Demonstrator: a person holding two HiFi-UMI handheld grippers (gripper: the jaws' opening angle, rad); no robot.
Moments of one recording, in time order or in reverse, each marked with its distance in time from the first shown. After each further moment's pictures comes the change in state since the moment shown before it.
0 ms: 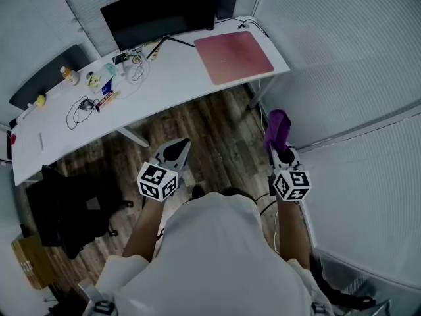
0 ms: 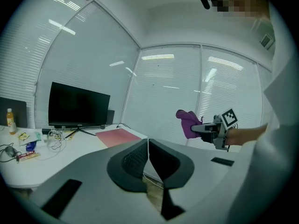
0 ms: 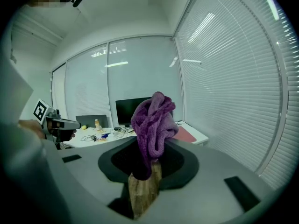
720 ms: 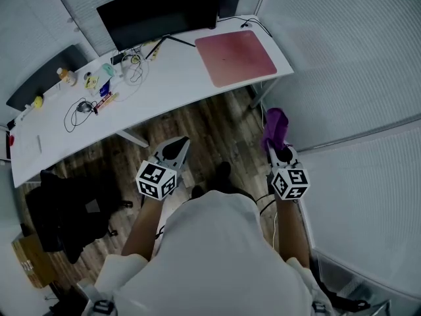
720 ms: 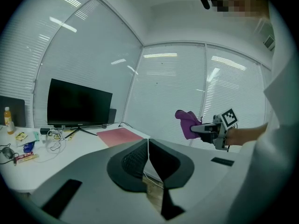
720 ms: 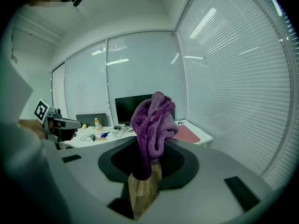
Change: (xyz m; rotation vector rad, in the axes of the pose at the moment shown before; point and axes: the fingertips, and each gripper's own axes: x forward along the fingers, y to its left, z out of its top) left arm 0.030 0.032 0.005 -0.015 0.019 0.009; right arm 0.048 -0.007 0.004 0.001 0.032 0.023
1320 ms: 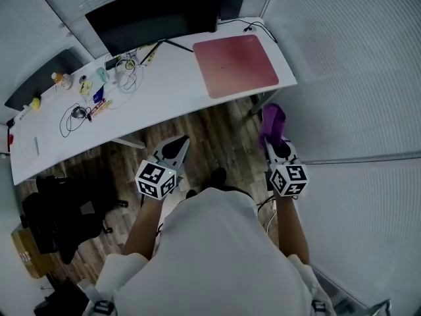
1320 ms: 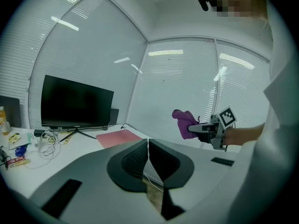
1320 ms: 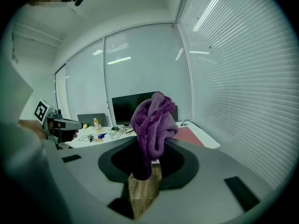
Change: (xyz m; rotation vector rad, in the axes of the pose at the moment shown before) left arm 0.101 0.027 0.031 -0.025 0.006 0.055; right arm 0.098 -0.071 0.038 -0.009 0.031 0.087
